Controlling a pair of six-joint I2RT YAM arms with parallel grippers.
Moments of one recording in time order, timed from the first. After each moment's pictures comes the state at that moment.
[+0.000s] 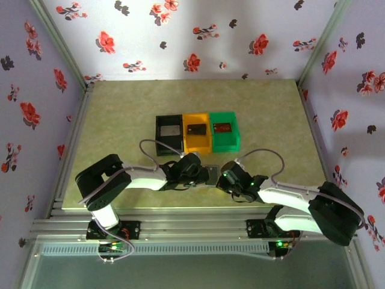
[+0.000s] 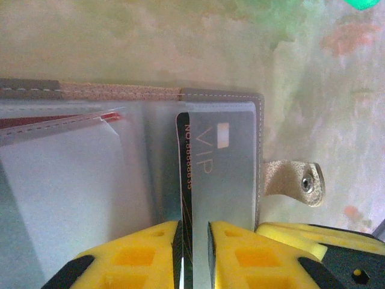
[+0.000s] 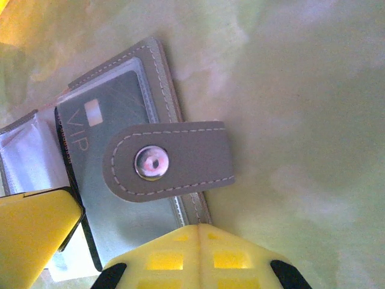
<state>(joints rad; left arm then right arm) -1.06 1.71 0.74 0.20 0.05 -1.12 0.86 1.18 0.36 -0.14 0.04 1.19</state>
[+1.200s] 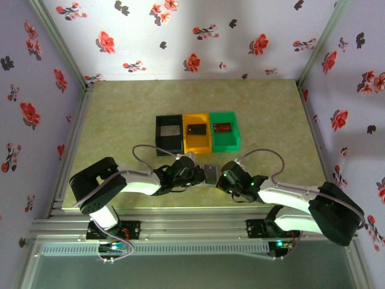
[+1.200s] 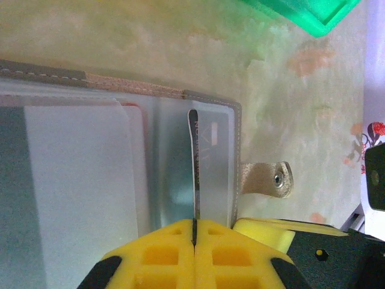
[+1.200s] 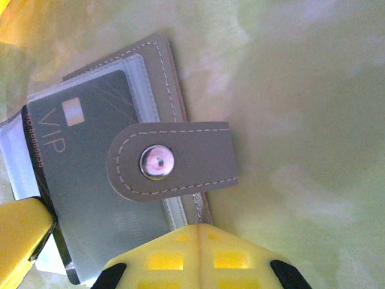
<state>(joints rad) -1.06 1.66 0.63 0.37 0.03 -1.17 0.86 1.17 0.35 -0.13 0.03 1.19</state>
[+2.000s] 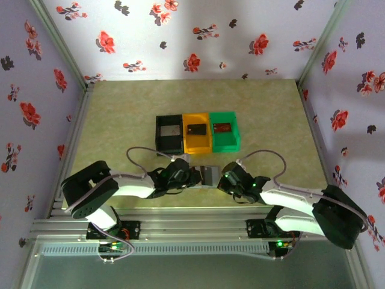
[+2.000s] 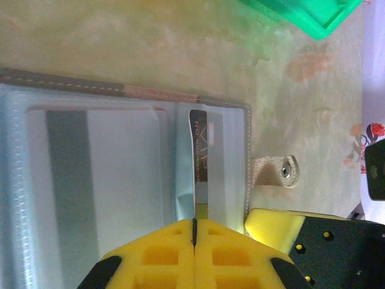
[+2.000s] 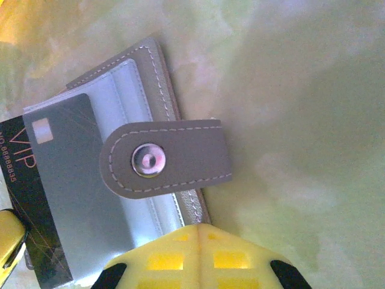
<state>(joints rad) -1.05 1.58 0.55 0.37 0.01 -1.17 0.86 1.13 0.34 -0.18 0.03 1.20</state>
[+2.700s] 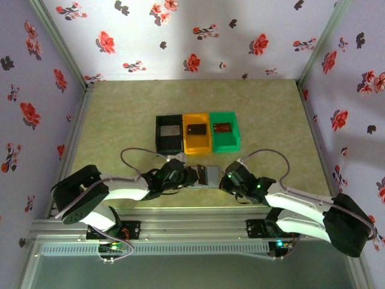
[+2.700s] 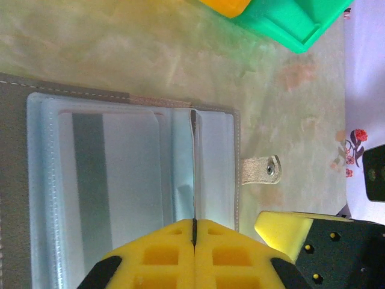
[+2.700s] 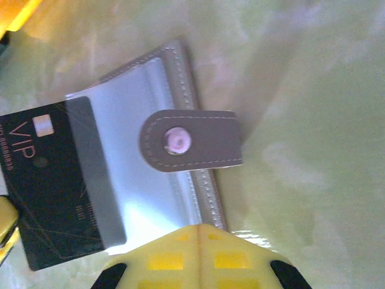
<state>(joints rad) -1.04 1.49 0.50 0.38 0.00 -1.17 0.86 1.02 0.35 -0.24 0.02 1.15</state>
